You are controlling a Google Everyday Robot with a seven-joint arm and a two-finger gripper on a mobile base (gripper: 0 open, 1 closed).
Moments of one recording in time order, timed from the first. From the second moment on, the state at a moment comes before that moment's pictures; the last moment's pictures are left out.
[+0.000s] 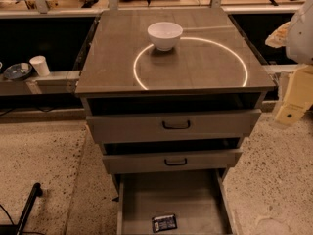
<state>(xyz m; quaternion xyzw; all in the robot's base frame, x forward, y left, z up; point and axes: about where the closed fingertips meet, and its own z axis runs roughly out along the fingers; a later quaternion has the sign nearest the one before) 0.438 -0.217 0.976 -0.60 0.78 -0.03 0.16</state>
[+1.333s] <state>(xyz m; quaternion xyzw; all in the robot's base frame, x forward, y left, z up) 0.435 -0.184 0.830 -0.66 0.74 -0.06 0.14</state>
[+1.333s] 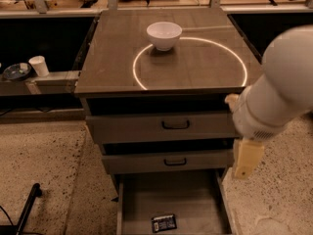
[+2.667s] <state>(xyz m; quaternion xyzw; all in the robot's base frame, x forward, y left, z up) 0.411 -0.167 0.668 -0.73 0.67 0.06 0.12</state>
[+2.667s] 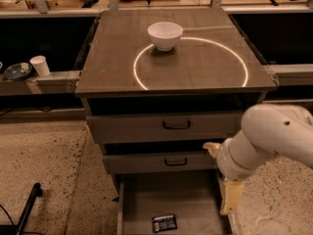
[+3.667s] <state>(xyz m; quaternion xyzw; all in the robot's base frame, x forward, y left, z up) 0.417 -0.171 0.634 -0.75 0.63 0.08 0.16</state>
